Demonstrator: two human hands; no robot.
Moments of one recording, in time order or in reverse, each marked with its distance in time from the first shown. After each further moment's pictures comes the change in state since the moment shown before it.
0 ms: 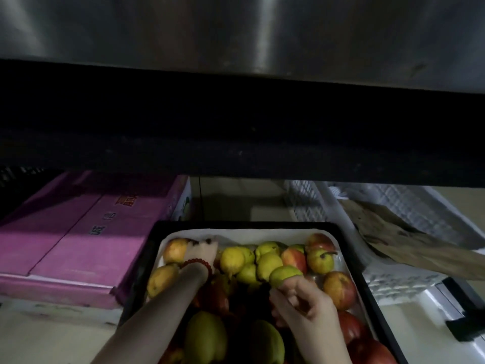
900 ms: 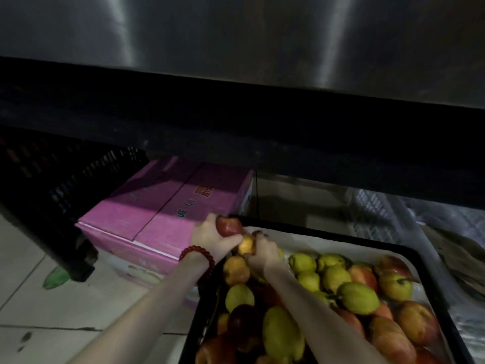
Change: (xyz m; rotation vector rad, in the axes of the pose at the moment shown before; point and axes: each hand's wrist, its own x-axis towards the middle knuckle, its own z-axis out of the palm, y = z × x) left_hand -0.103 -0.113 -0.044 -0.891 0.459 -0.227; right_hand 0.115 0.004 0.201 -0.745 -0.484 -0.096
